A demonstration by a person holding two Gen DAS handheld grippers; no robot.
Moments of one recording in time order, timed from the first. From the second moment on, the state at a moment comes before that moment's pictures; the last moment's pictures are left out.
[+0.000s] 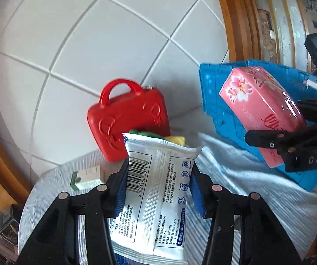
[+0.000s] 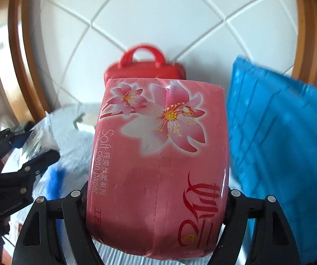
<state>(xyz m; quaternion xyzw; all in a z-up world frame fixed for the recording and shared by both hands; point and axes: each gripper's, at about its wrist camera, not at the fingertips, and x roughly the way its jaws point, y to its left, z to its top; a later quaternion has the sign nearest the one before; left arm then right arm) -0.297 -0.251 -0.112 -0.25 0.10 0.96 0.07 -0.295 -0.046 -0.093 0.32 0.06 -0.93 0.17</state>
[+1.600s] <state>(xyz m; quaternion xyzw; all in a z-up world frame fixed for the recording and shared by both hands) -0.377 0.152 0.047 -0.16 0.18 0.96 0.14 -0.311 0.332 0.083 0.21 -0.06 -0.97 -0.03</state>
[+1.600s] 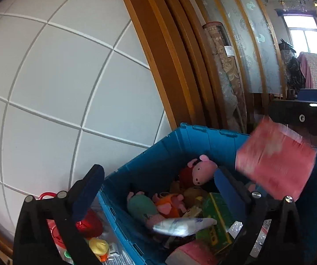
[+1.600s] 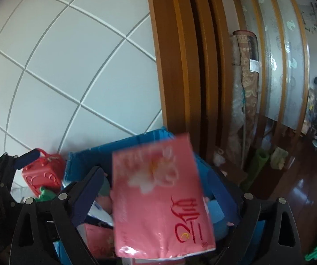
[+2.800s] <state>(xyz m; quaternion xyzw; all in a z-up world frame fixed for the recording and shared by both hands) -0.259 -0.029 0.028 -0.13 0.10 0.99 0.00 -0.192 0.204 0.058 0.14 -0.05 -0.99 0.05</state>
